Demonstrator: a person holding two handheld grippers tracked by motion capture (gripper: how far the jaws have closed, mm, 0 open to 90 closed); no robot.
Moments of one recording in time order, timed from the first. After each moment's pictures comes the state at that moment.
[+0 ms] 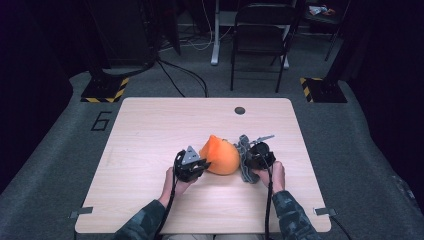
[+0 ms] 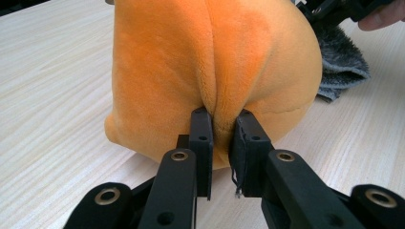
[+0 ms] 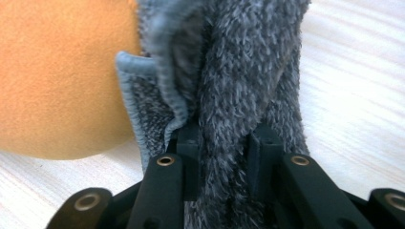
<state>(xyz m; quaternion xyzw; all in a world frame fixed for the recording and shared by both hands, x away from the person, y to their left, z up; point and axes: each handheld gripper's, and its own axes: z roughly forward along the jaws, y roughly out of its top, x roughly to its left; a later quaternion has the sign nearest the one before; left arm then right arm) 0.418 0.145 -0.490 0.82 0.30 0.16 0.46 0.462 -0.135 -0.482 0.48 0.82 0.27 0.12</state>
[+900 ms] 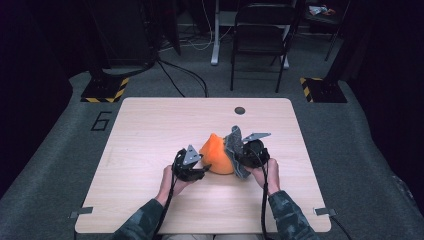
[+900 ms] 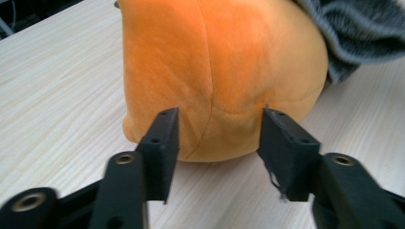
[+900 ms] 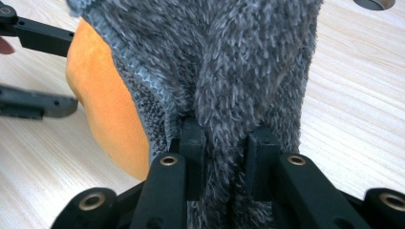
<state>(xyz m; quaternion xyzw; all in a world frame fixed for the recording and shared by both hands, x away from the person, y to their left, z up) 0.417 0.143 -0.483 0.85 0.27 0.19 0.41 0.442 -0.107 -0.442 0.43 0.82 0.35 0.15</state>
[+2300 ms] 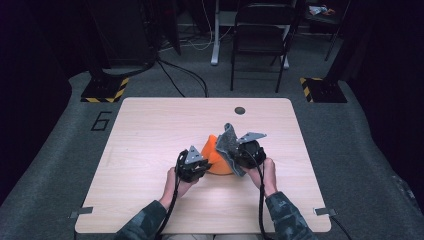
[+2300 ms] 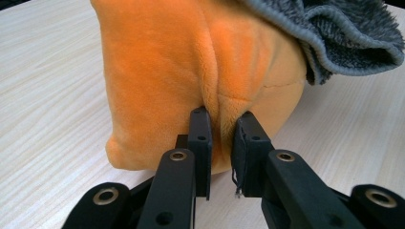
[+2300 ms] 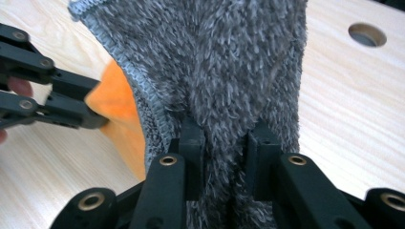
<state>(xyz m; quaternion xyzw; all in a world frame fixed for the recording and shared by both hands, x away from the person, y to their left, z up) 0.414 0.137 -0.483 0.83 0.31 0.16 0.44 0.433 -0.093 -0.431 0.41 0.82 0.36 0.18</state>
